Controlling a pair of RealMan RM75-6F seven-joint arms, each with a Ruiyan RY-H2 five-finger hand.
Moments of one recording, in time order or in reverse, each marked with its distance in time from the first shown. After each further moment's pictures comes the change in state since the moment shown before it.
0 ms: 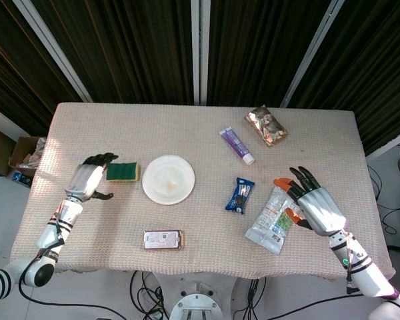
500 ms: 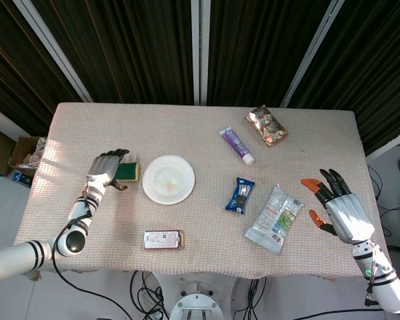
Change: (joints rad) left arm -0.241 -0.097 -0.059 0.034 -0.616 -0.177 0.387; right arm -0.097 0.029 -0.004 0.024 0.007 0.084 0.045
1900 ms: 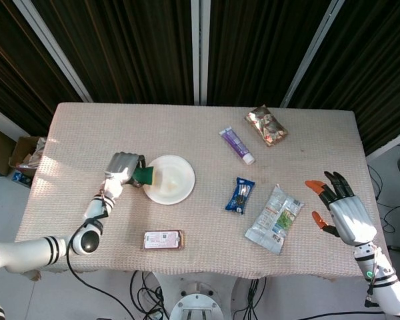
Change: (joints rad) left arm -0.080 -0.043 0.026 -0.042 0.099 0.066 0.022; right arm -0.040 -0.017 0.023 0.017 0.009 -0.019 0.007
